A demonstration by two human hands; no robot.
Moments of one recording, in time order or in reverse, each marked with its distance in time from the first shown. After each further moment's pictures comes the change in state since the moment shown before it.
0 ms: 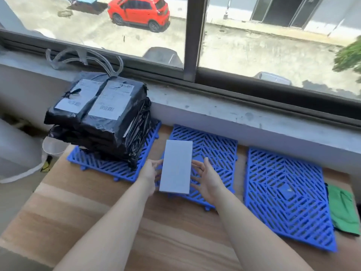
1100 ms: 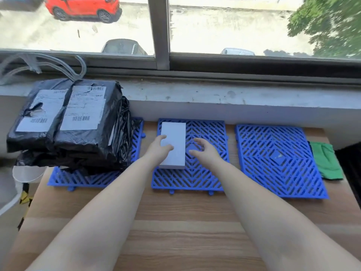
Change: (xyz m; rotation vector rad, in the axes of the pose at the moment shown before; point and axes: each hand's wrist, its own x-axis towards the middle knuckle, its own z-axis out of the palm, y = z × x) left_hand 0.030 0.059 0.037 0.881 -0.194 0.329; right_hand 0.023 -0.022 0.001 -0.592 0.308 -0.282
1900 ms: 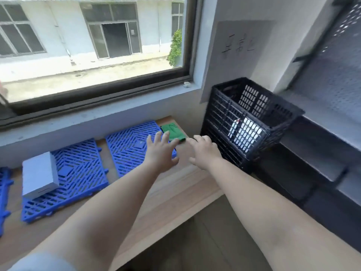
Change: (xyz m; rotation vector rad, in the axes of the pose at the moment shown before) left_hand -0.299 0.138 0.376 1.226 0.129 1.153; right_hand -0.341 0.206 -0.334 -1.023 0.560 -0.010
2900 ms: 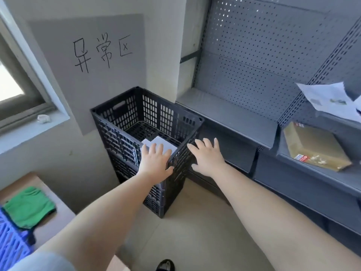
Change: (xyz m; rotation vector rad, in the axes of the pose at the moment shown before) left_hand 0.324 0.396 0.027 0.069 0.030 0.456; right_hand 0.003 0.489 -0.010 -0.128 -0.052 0.393
